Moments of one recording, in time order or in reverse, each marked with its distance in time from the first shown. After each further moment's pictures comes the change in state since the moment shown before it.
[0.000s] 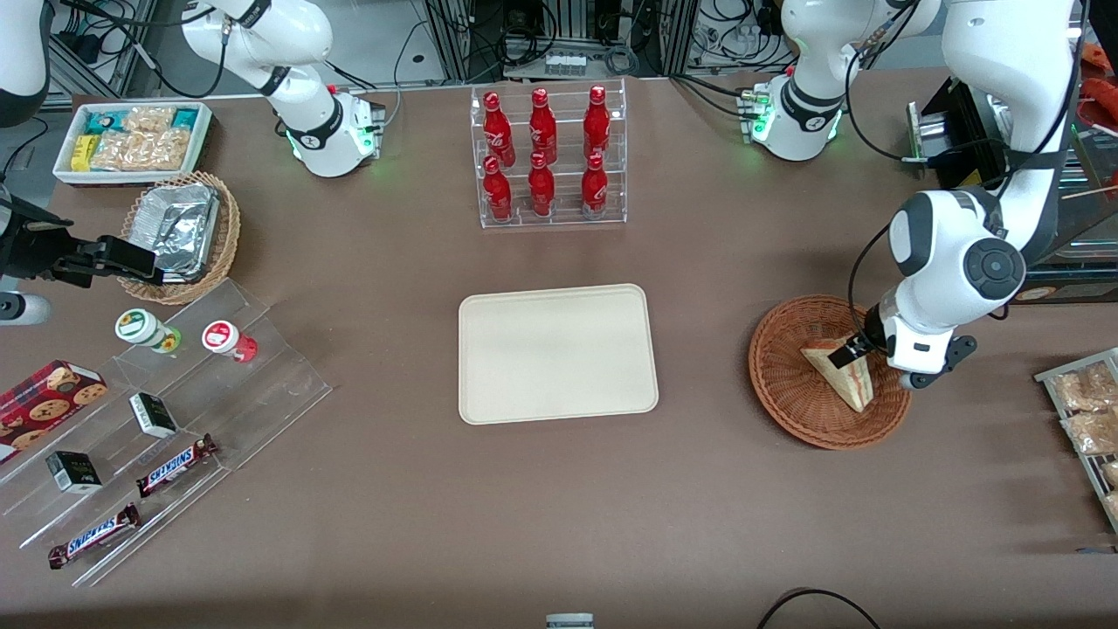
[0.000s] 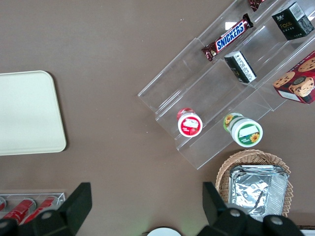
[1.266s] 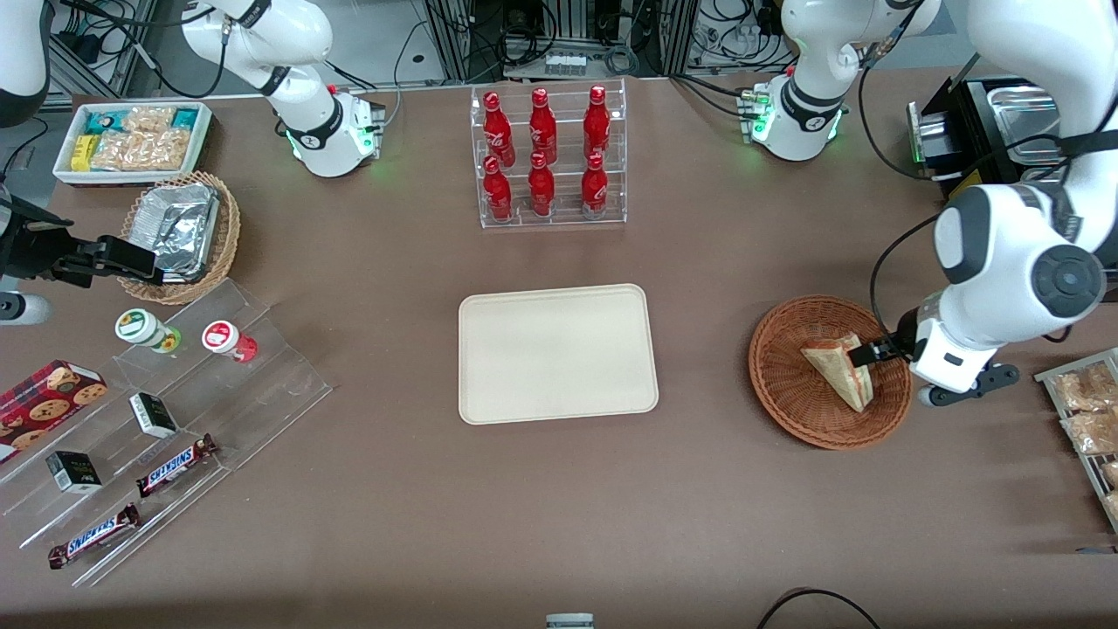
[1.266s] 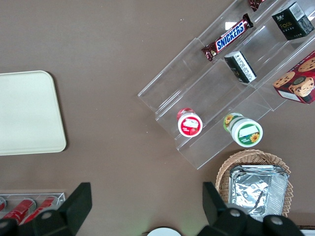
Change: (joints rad) arm -0.001 -0.010 0.000 0.209 0.001 -0.245 0.229
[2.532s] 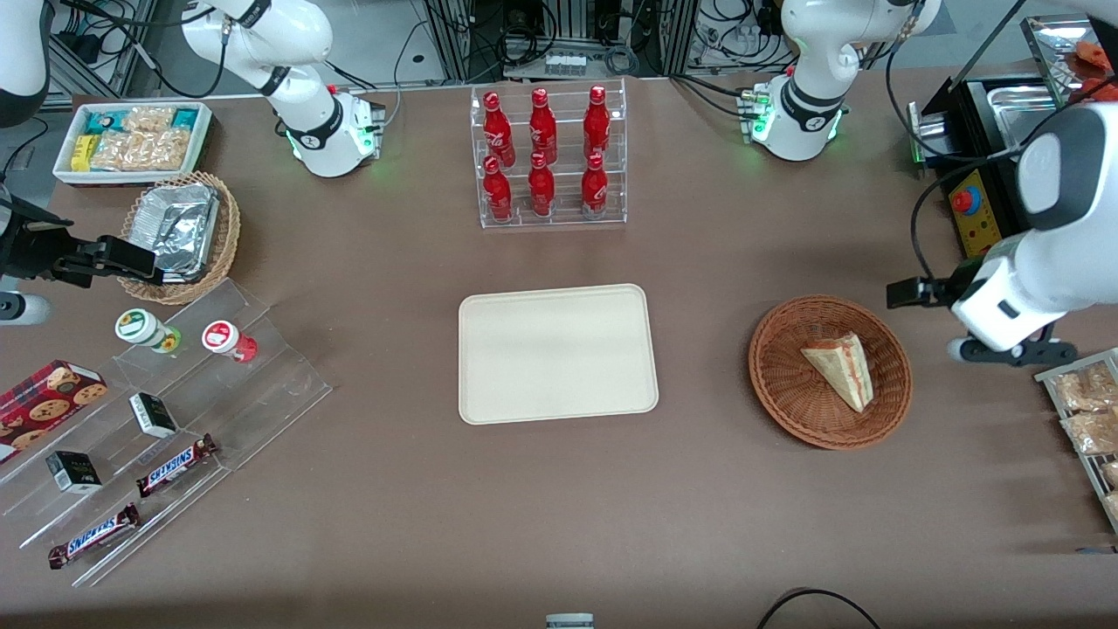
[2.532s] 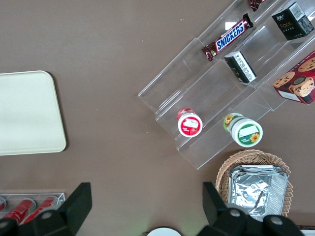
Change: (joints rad) arm -0.001 -0.026 0.001 0.322 0.001 -0.510 0.400
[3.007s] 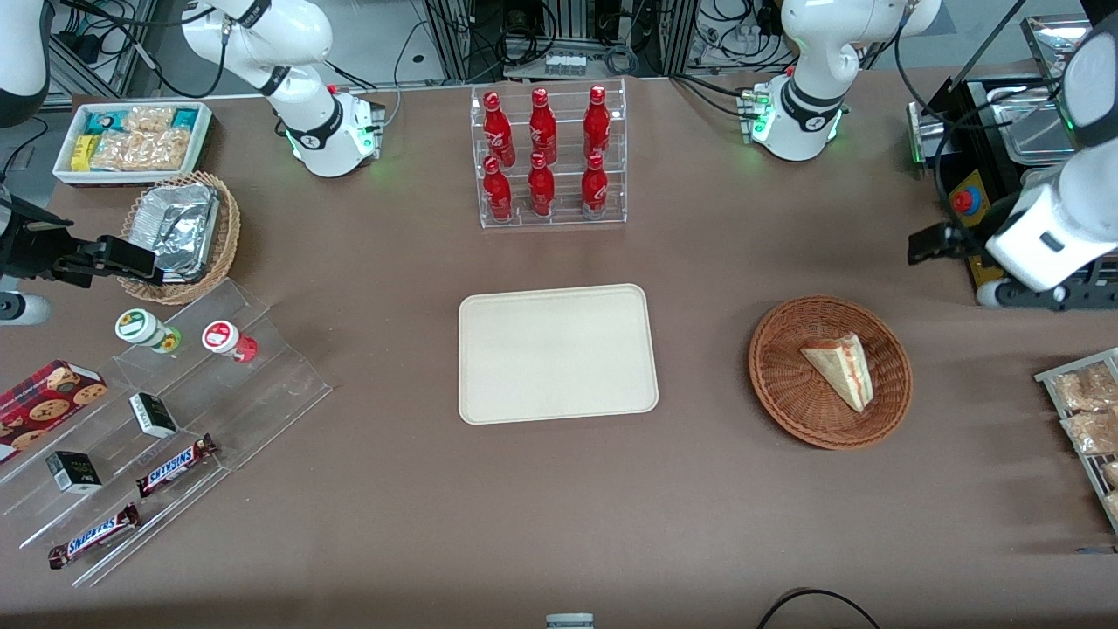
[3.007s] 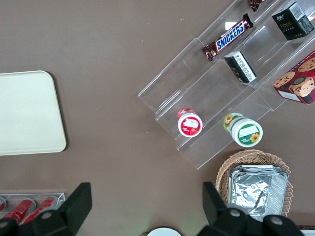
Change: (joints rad) arm -0.002 -0.116 0.000 0.030 0.000 -0.120 0.000
